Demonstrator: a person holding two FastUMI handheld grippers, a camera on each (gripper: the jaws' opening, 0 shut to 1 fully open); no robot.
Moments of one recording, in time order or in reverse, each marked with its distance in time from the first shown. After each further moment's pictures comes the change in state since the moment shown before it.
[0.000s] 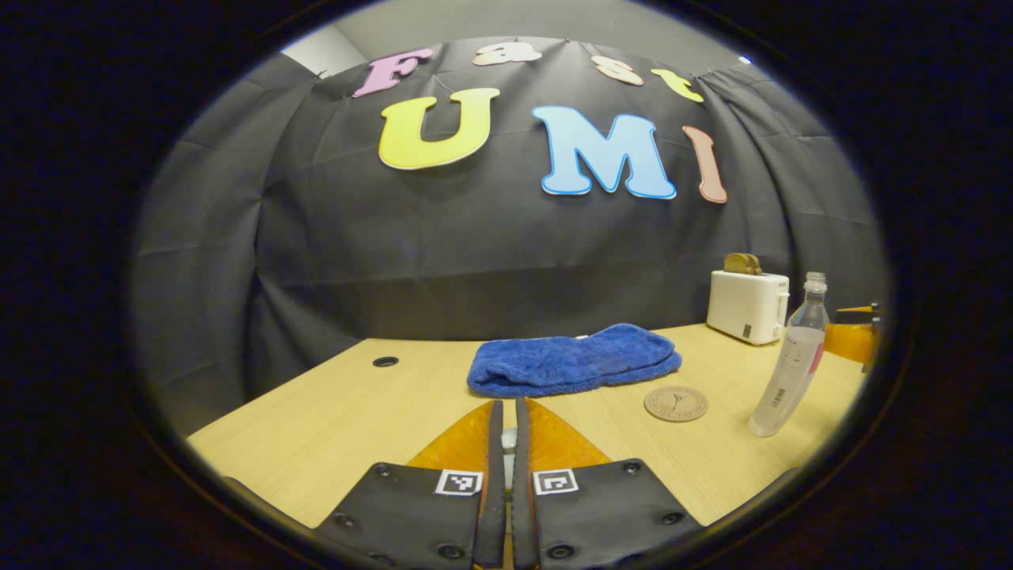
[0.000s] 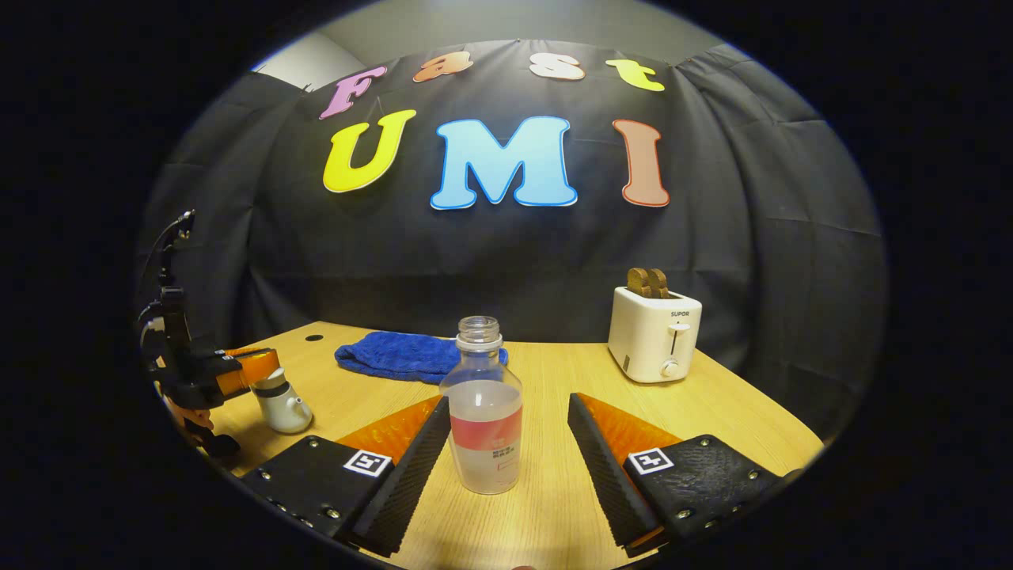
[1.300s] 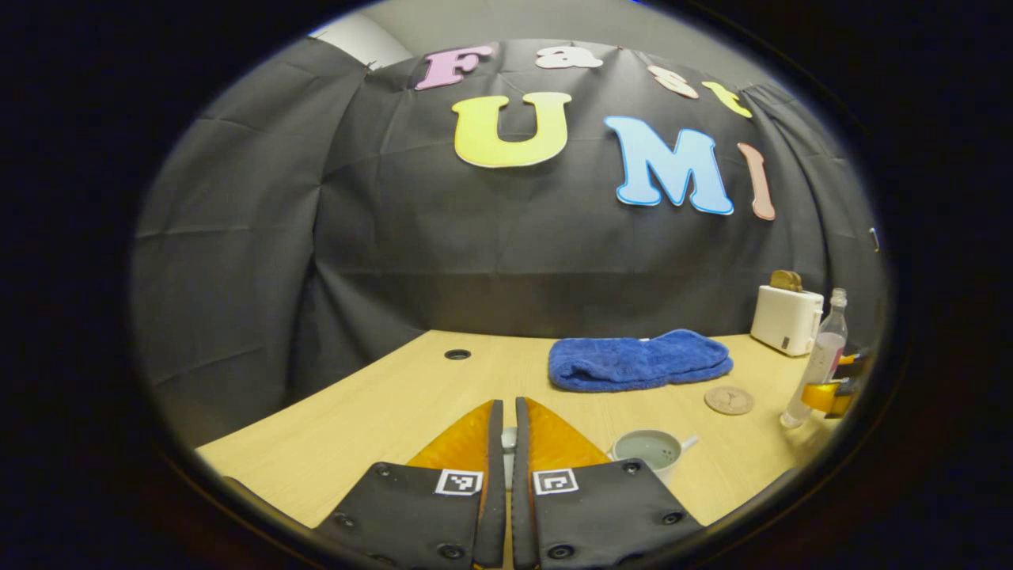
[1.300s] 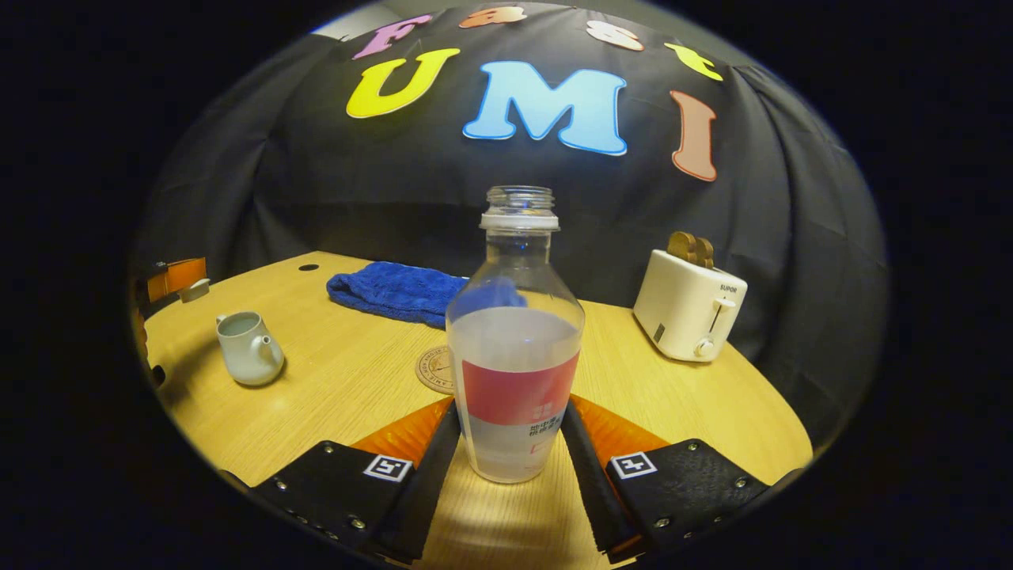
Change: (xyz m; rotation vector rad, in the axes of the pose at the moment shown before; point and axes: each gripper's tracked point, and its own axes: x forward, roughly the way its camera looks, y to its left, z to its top) left arm -0.034 0.107 -0.013 -0.070 0.028 0.146; right arm 0.044 0.035 -0.045 -0.195 0.171 -0.002
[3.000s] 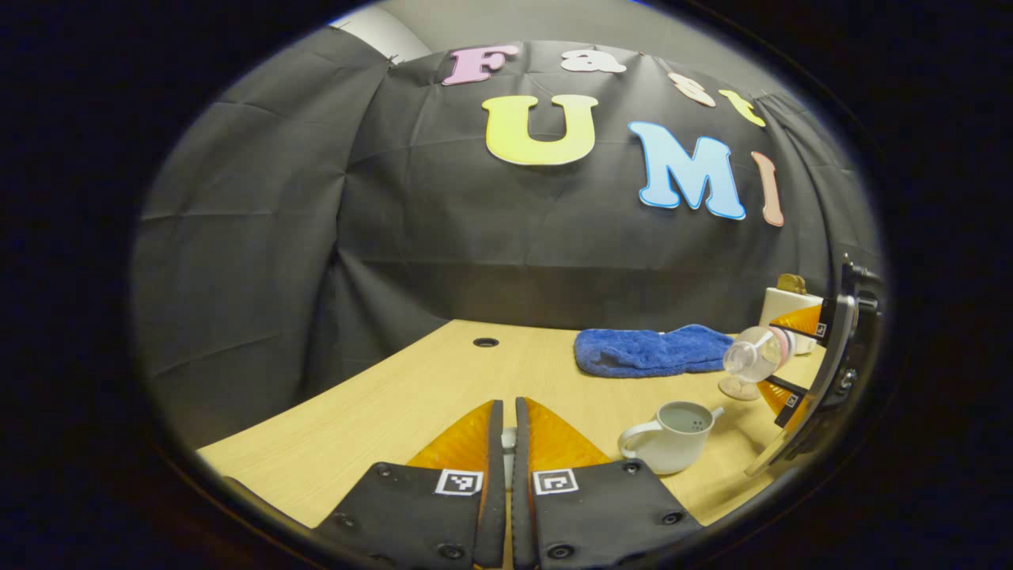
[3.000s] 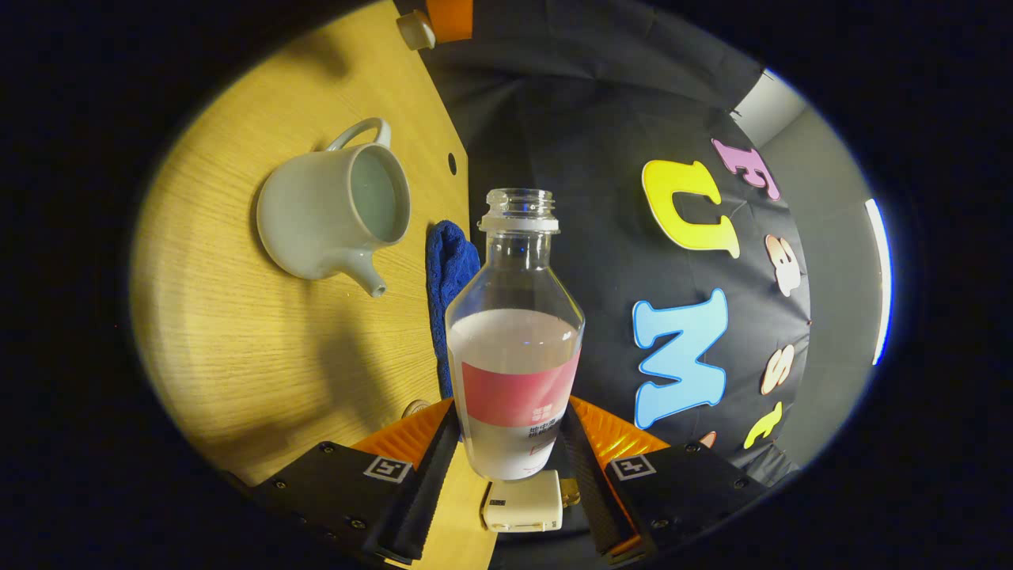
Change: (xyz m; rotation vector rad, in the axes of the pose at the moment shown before) left arm -0.027 0.052 -0.015 -0.031 0.010 0.022; right arm 0.023 0.120 0.078 -1.284 -0.201 -0.189
